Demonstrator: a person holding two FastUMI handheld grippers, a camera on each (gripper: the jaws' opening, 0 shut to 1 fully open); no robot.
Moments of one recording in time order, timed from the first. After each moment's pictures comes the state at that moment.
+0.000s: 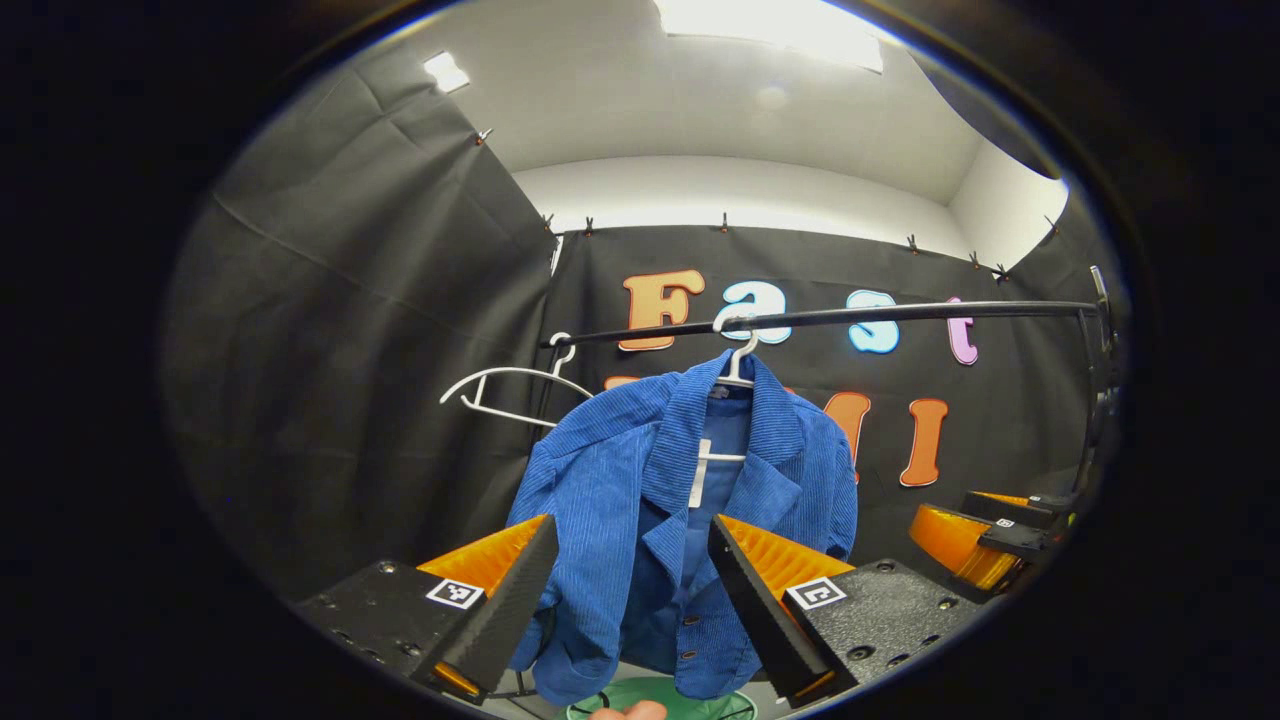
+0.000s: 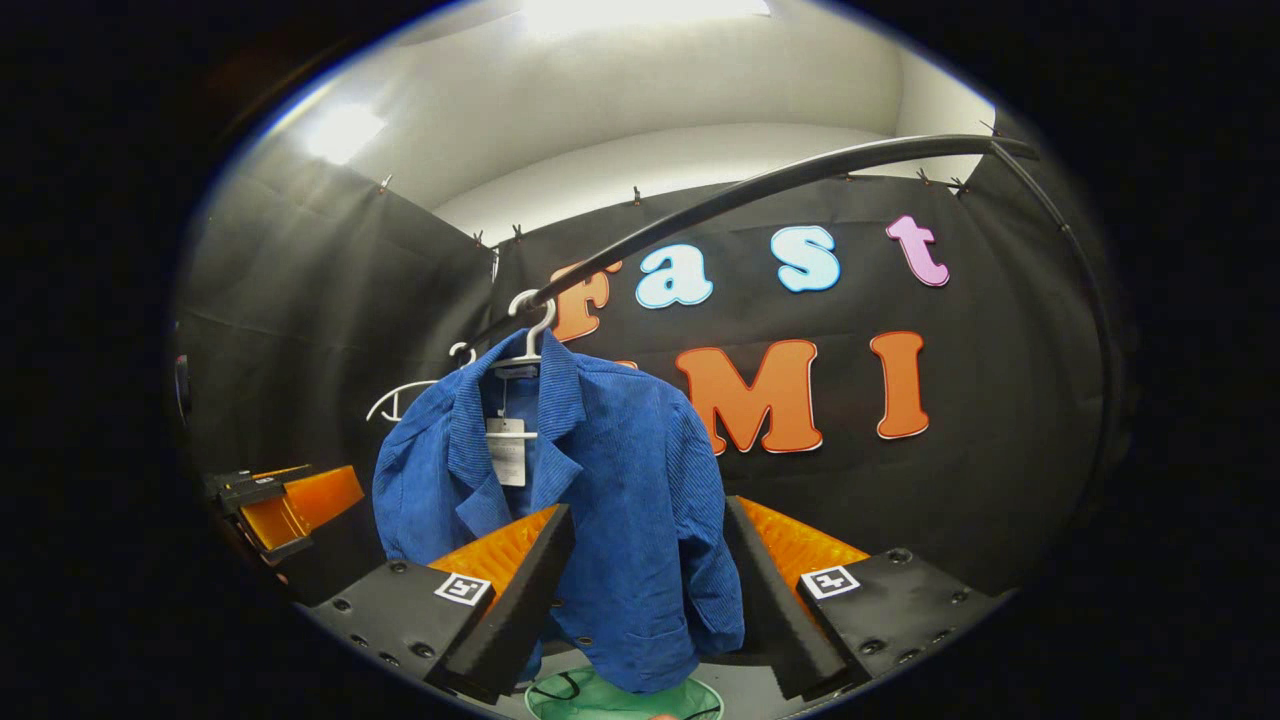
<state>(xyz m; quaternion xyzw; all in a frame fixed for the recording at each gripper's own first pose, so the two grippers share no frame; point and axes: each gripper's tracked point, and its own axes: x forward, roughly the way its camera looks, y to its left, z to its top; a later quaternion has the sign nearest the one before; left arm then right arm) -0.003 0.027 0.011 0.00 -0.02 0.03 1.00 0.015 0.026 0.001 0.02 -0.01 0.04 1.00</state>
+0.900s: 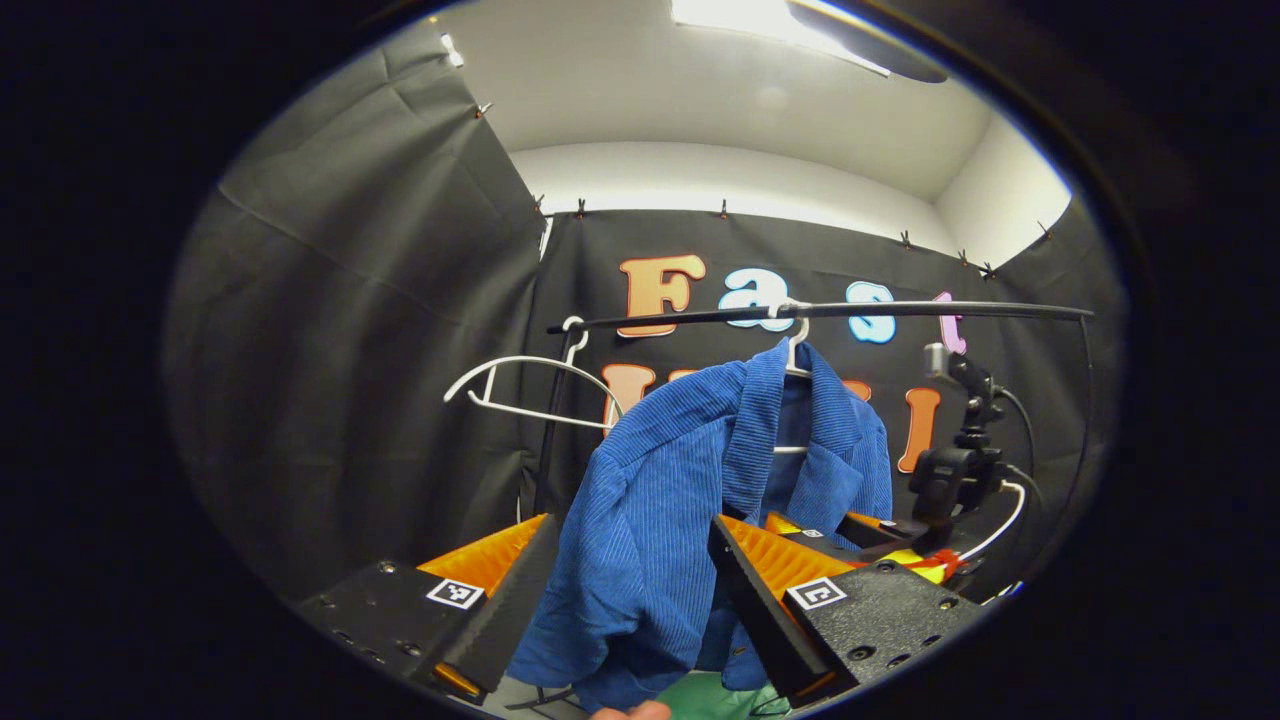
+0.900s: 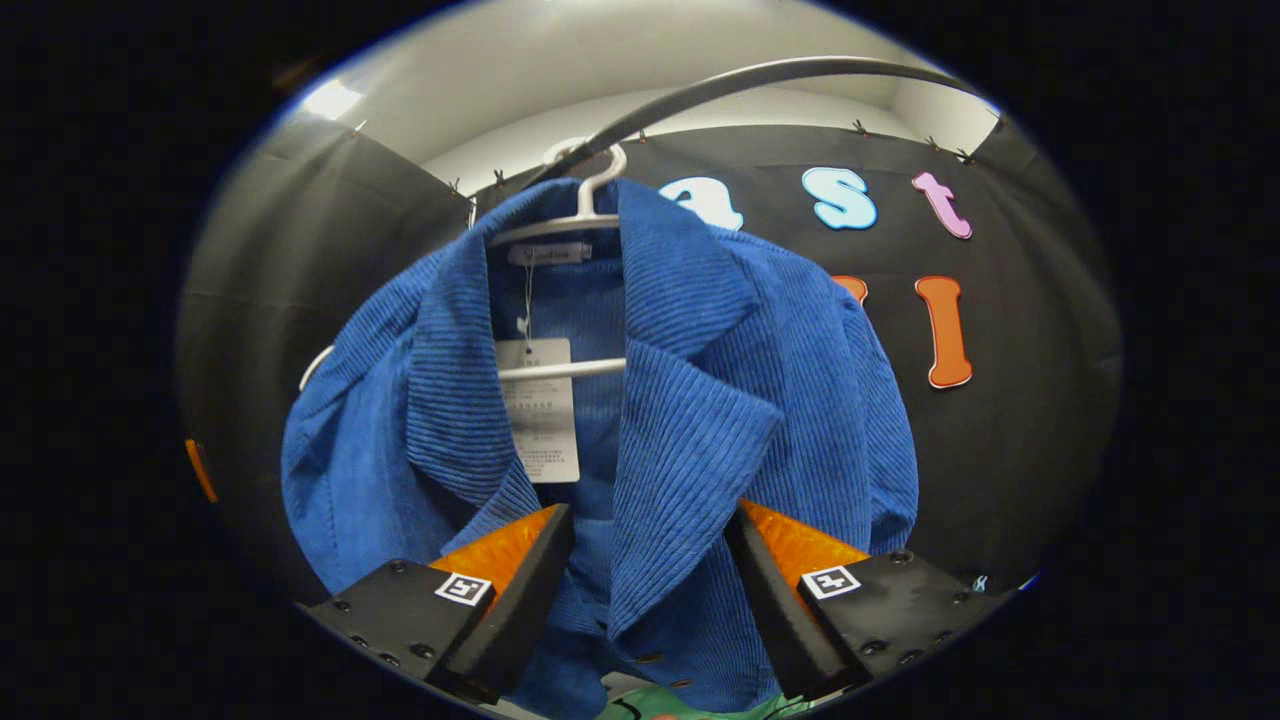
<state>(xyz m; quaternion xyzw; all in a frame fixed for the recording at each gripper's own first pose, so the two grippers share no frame) 0.046 0.107 0.001 0.00 0.01 -0.03 1.00 0.190 0.143 -0.105 0.03 0.07 -0.04 1.00</state>
